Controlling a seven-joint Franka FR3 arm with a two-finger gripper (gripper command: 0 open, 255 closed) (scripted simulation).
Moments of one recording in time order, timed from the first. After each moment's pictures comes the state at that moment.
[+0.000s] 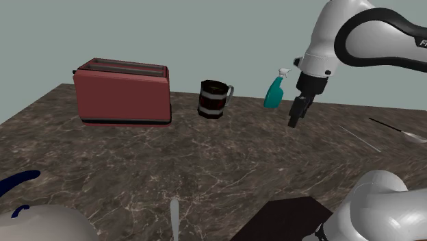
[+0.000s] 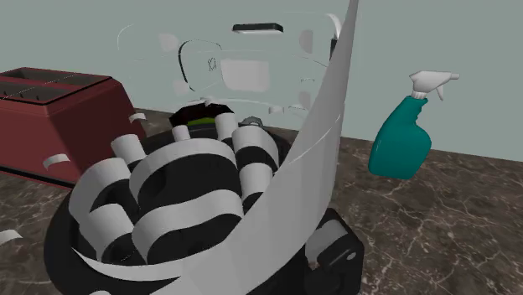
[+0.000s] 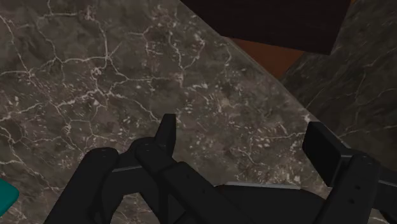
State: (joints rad) arm 0.01 -0.81 0.05 -2.35 -0.03 1.50 -0.08
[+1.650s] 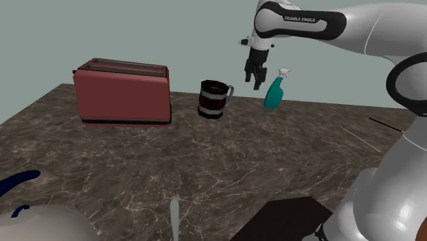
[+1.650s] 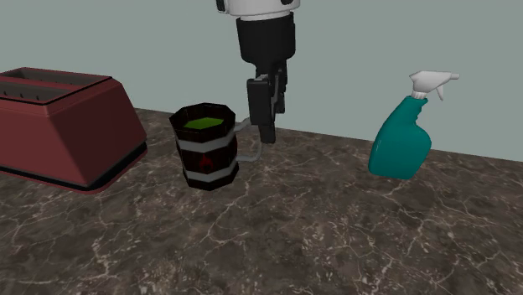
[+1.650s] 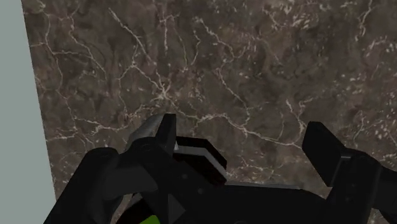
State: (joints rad) arm 0.15 0.02 -0.26 -1.59 -0.10 1.60 -1.22
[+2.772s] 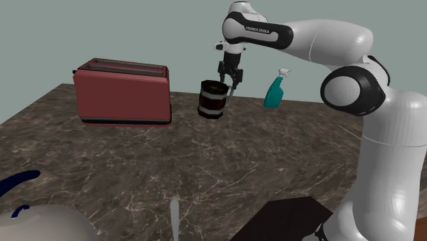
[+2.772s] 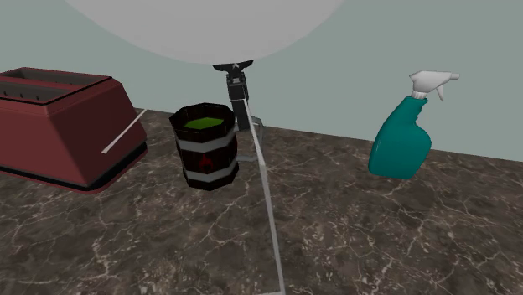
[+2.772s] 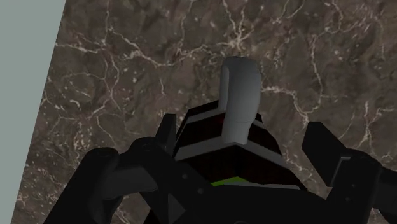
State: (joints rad) arm 0.13 0.38 -0.22 -1.21 -0.03 1.59 -1.56
